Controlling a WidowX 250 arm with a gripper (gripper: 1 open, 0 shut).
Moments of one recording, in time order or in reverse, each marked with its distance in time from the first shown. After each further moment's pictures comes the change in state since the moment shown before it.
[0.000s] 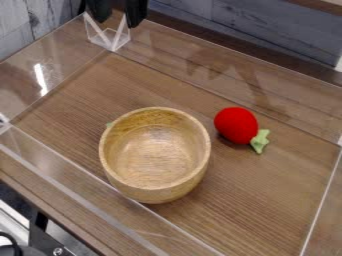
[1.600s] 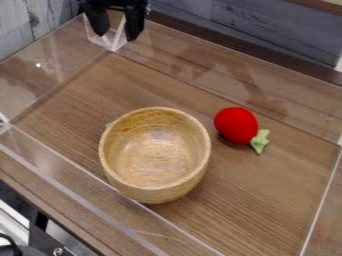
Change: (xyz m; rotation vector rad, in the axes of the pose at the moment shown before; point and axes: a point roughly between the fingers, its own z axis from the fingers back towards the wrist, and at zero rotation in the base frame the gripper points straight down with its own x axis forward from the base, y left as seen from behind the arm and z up) arm 0.007 0.038 -0.029 0.046 -0.031 0.128
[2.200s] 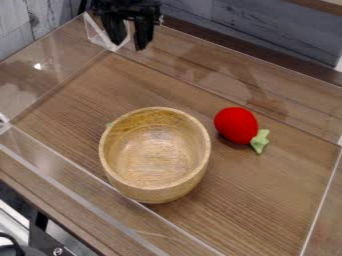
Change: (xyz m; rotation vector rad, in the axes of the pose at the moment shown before) arm 0.006 -0.025 -0.011 -0.010 0.003 -0.089
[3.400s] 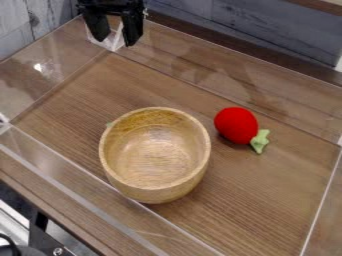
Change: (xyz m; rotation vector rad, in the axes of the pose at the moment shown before) arm -0.011 0.010 0.009 -0.044 -0.005 0.016
